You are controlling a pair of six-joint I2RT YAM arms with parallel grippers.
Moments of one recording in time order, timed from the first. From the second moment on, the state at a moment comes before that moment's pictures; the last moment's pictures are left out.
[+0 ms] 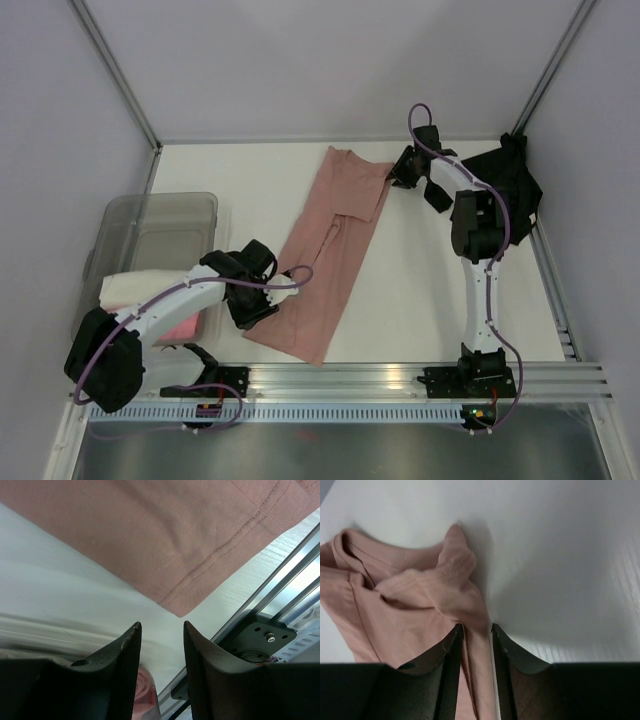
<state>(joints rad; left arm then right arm) -0.61 1.23 0.74 -0.97 0.11 0.54 0.13 2.40 1.94 -0.44 -0.15 0.73</state>
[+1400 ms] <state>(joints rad) -0.65 1.02 0.55 -0.72 0.27 0.87 0.29 1.48 0.97 -0.30 -0.19 0.50</state>
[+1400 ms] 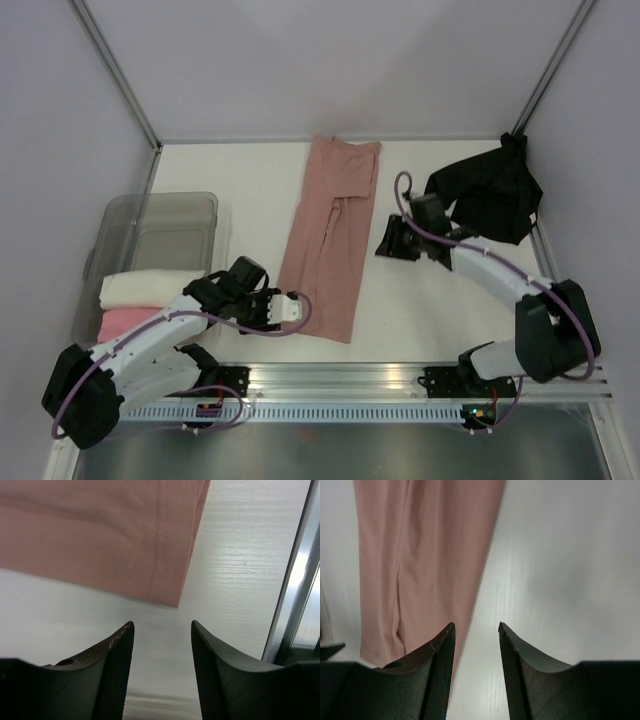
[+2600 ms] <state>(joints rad) -0.66 0.83 0.51 -0.73 0.27 0.82 0.86 1.33 0.50 -0.15 -0.12 0.94</state>
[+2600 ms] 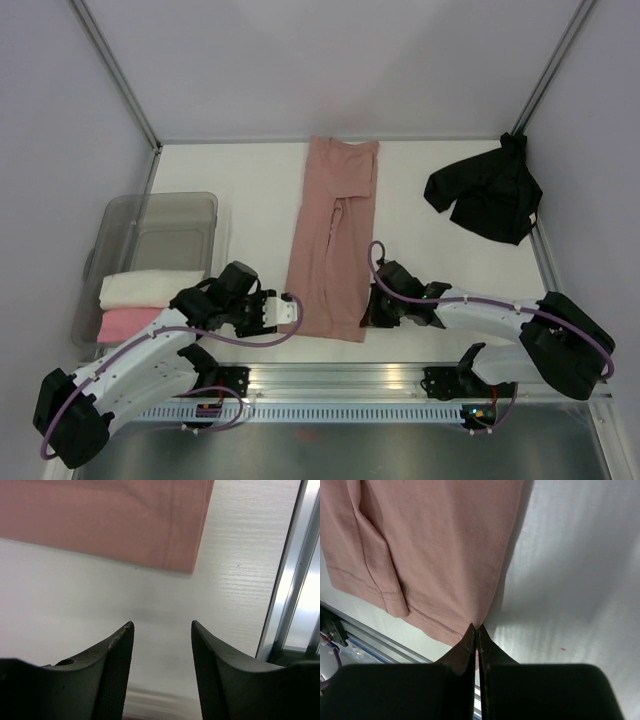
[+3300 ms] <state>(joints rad) -0.69 0.89 0.57 -0.79 0.28 0.81 0.66 1.21 0.49 -0.42 -0.18 0.74</state>
